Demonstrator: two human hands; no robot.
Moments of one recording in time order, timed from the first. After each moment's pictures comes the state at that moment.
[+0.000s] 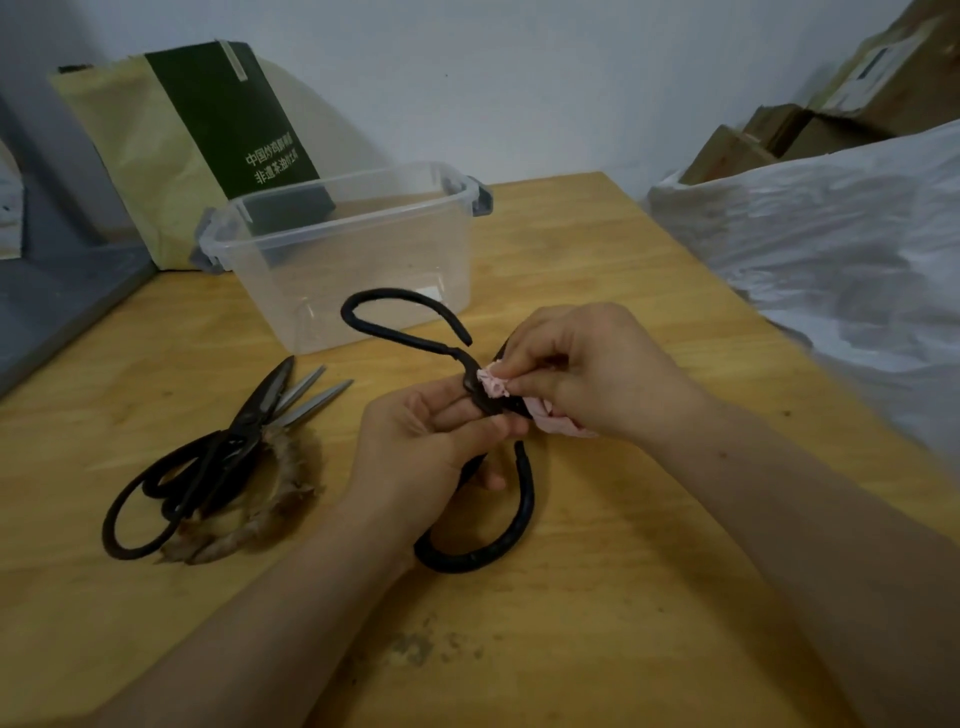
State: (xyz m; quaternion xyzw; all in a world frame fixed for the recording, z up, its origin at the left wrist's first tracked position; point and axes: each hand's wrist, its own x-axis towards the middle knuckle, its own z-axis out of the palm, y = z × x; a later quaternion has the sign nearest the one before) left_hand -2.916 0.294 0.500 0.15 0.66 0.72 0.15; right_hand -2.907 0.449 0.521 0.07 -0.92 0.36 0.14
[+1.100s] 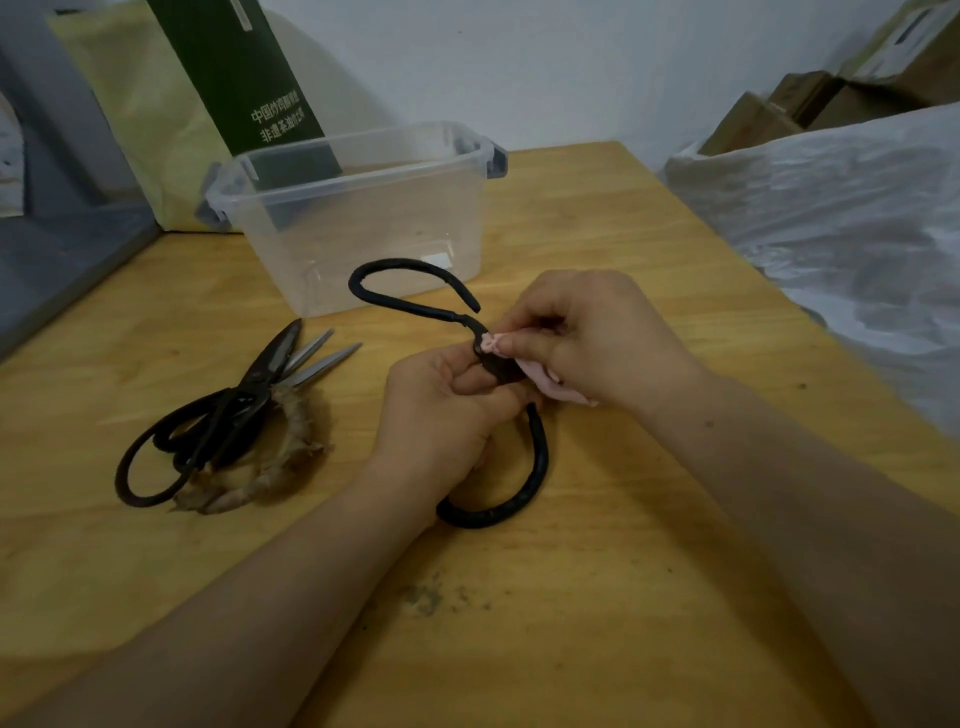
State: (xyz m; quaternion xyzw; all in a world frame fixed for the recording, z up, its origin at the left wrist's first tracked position) left_hand -2.914 0.301 0.496 0.13 0.72 0.67 0.12; right_hand -2.908 0.438 0.519 0.04 -0.93 0.33 0.14
